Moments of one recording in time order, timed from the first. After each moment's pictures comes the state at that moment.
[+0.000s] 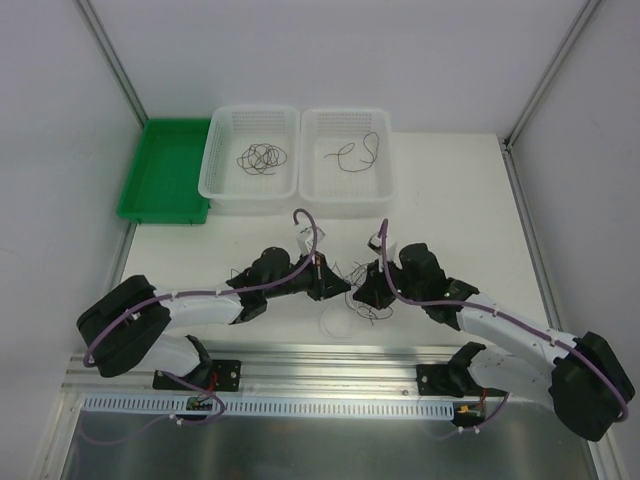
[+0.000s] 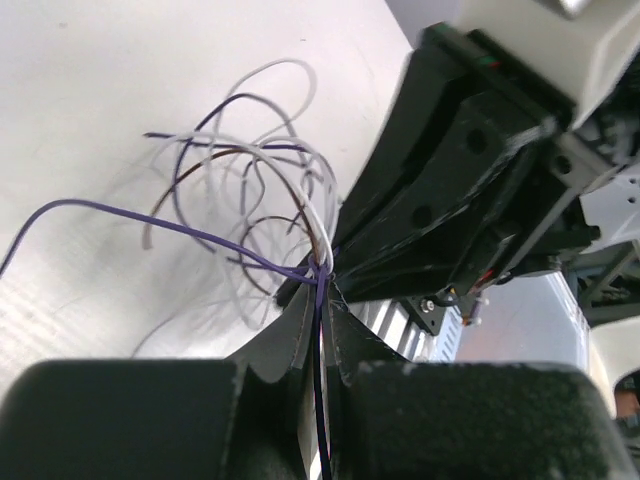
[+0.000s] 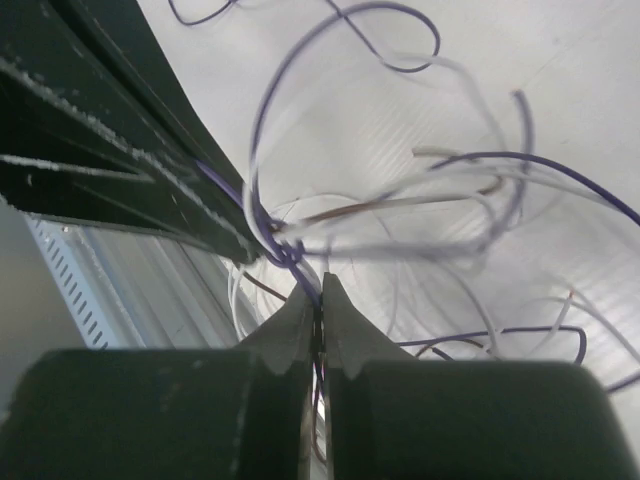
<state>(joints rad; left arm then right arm) -0.88 1.40 0.47 0.70 0.32 -0.73 0.72 1.06 0.46 -0.02 -0.40 0.32</state>
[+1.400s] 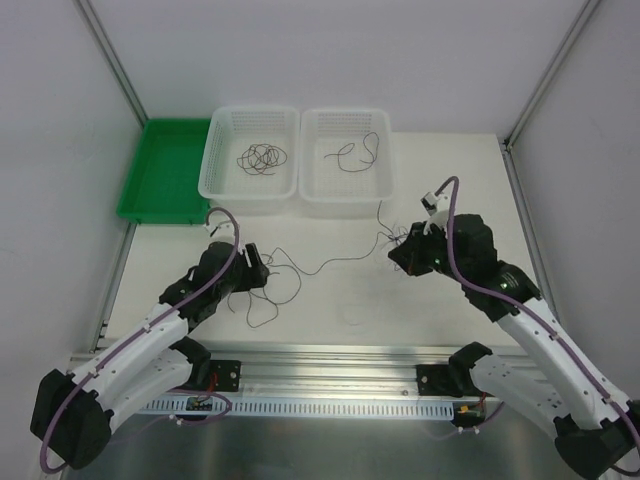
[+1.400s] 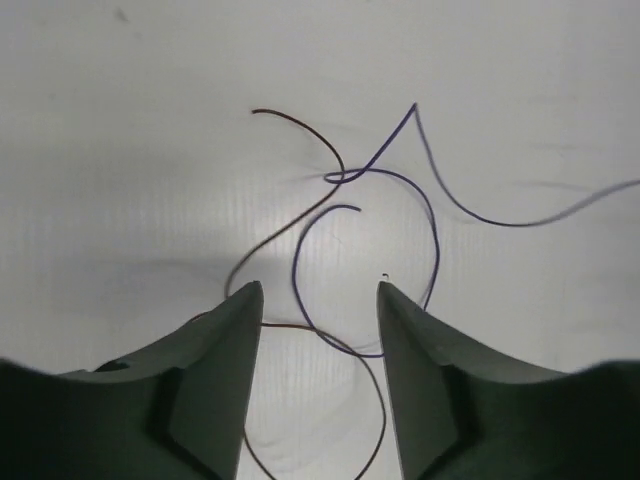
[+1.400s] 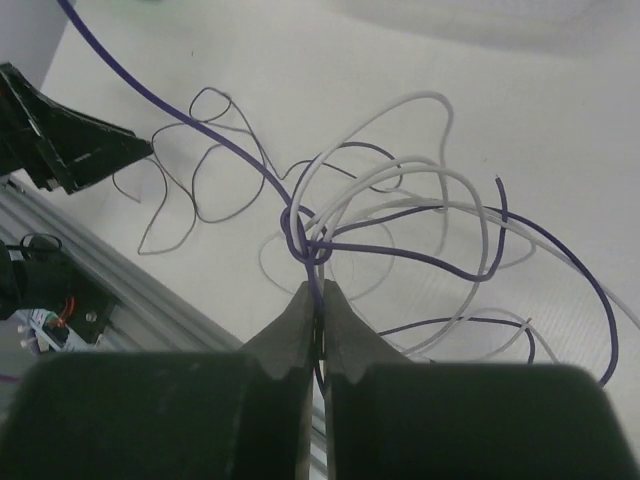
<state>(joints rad) -0.53 0.81 0.44 -0.33 -0.23 -0.60 0.56 0.77 0.87 -0.57 -0.14 0.37</state>
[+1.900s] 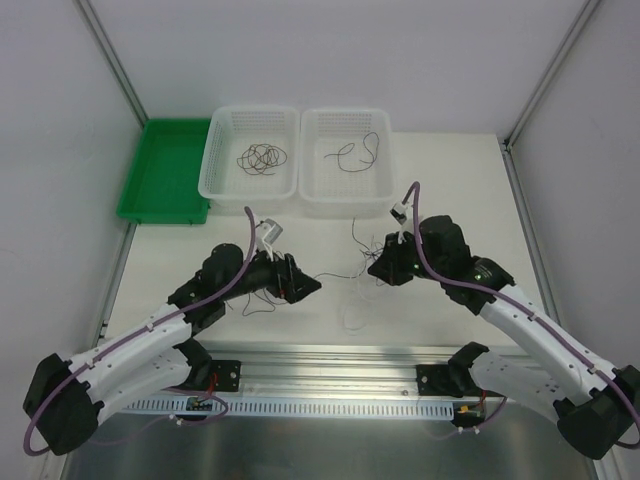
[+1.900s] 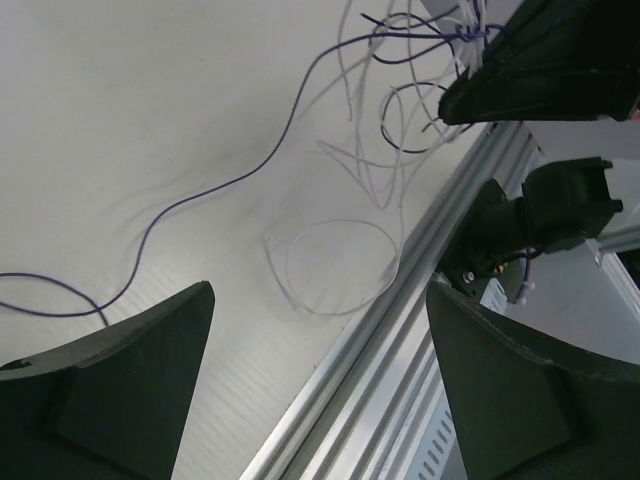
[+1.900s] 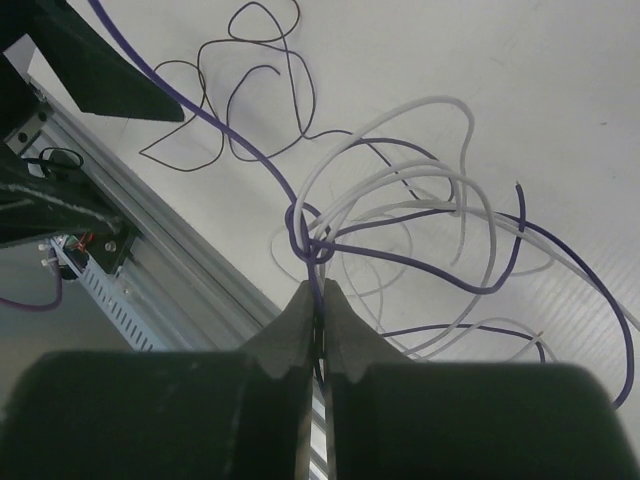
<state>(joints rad) -0.67 0.79 0.44 0.07 0.33 -0.54 0.65 0.91 0.82 -0.50 -0.26 0.38</state>
